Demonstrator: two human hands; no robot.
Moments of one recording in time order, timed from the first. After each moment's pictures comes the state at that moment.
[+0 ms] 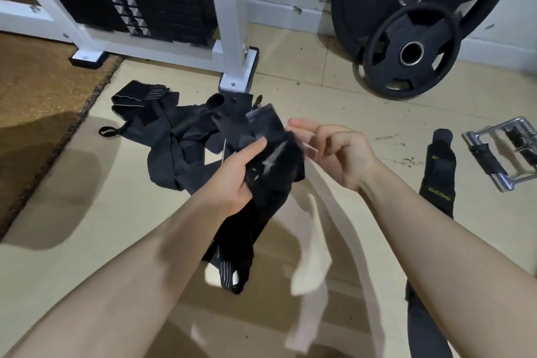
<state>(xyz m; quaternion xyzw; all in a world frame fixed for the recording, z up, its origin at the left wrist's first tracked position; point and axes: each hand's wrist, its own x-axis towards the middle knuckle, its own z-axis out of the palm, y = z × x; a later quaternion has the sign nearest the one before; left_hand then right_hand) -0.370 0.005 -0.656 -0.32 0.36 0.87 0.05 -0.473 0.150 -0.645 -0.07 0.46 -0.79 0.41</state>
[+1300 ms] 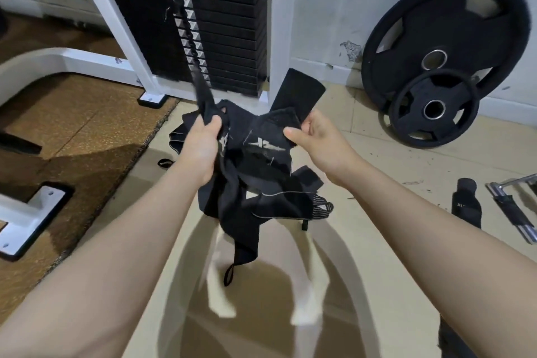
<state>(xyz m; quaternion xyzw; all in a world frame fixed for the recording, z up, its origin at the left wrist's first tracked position) -0.359 -0.137 -0.565 -0.38 0.55 0.72 -0.20 -0.447 0.031 -0.545 -0.25 0.74 -0.58 0.25</state>
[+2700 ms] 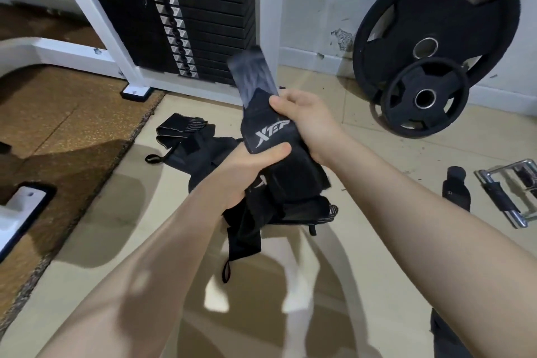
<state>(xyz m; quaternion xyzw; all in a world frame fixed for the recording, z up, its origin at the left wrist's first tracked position) -0.347 -0.071 -0.562 -0.20 0.57 0.80 -0.02 -0.452 0.011 -0.527 -0.20 0.69 -0.64 0.28</state>
